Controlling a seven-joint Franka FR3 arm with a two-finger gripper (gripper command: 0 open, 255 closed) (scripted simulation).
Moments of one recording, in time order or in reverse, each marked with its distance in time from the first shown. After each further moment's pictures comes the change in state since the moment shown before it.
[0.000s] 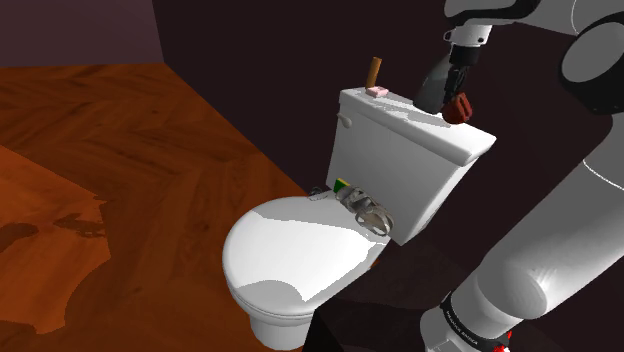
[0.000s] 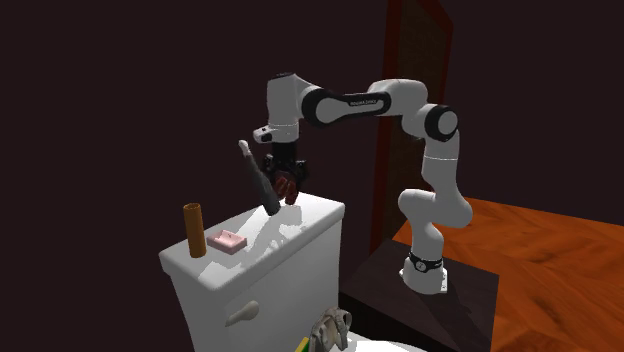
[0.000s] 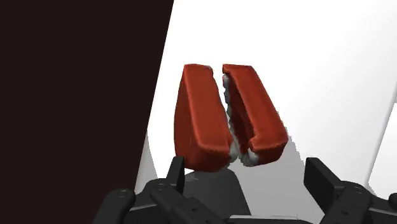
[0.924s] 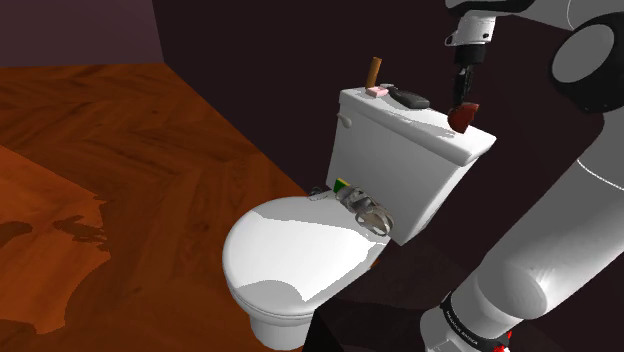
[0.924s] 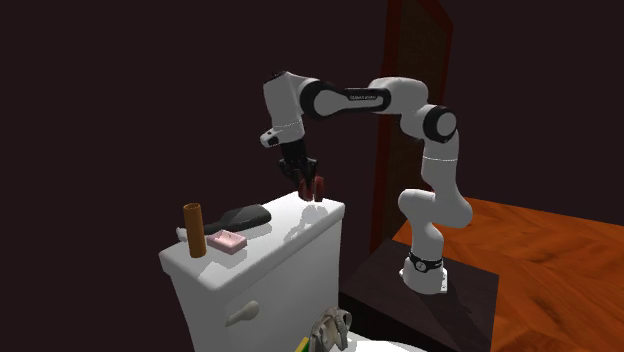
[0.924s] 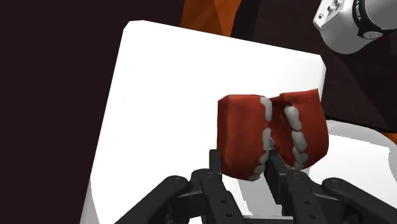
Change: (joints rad) arm 0.000 0.031 -0.003 0.081 0.014 -0.277 -0.016
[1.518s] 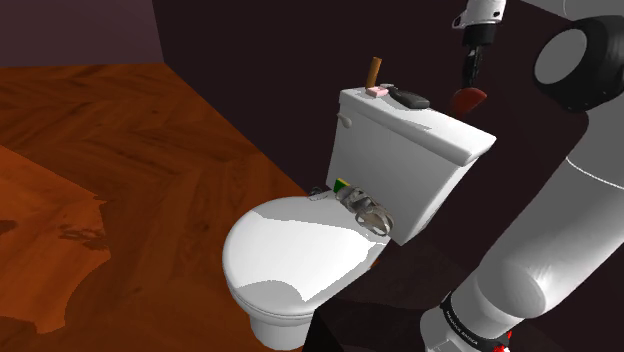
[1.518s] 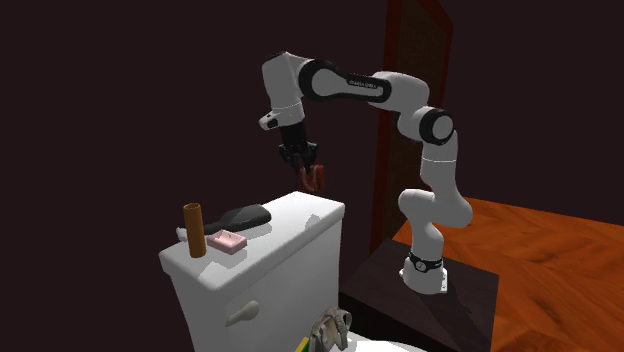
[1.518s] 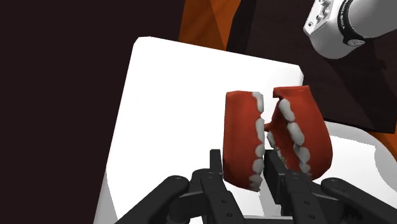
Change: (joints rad) arm -0.014 0.060 -0.012 0.191 0.022 -0.140 -0.043
